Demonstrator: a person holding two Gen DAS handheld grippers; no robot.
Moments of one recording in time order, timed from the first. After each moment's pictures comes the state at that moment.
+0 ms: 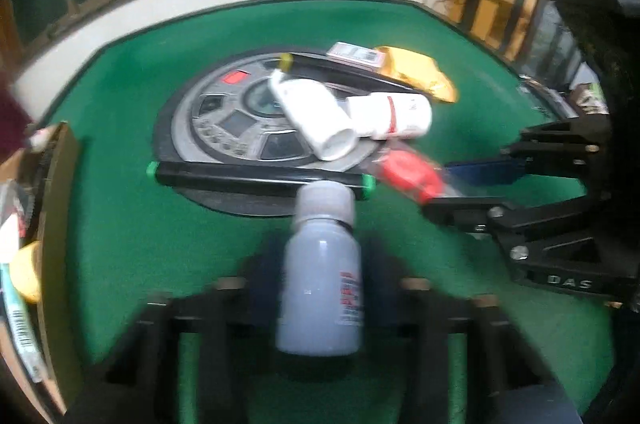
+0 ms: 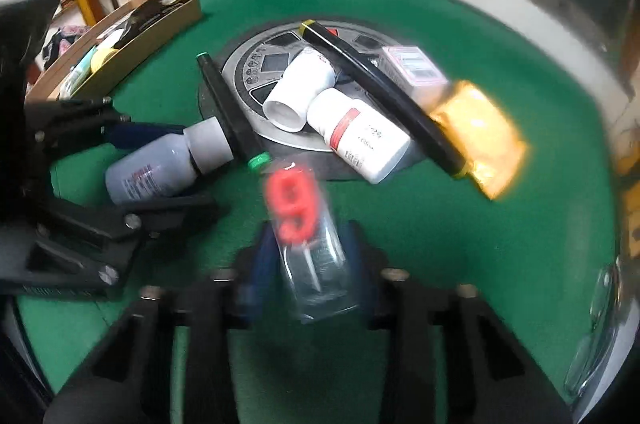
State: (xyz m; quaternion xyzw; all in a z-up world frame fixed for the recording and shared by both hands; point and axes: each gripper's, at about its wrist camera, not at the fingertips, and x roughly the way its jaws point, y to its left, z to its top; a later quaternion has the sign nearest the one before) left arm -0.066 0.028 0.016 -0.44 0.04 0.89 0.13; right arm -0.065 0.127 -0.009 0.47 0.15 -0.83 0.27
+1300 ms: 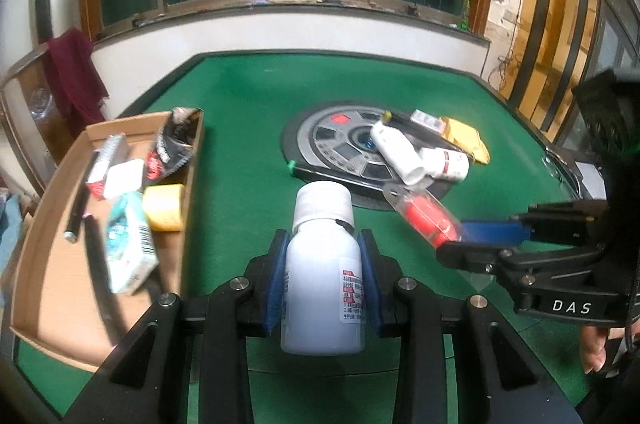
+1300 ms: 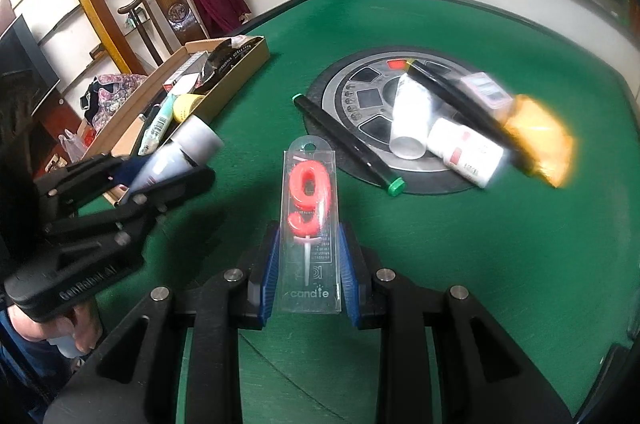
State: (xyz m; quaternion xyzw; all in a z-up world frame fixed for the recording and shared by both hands) left arm 0.008 -0.033 0.065 -0.36 -0.03 0.93 0.02; right arm -0.019 0.087 0.025 0.45 0.04 -0.83 0.33
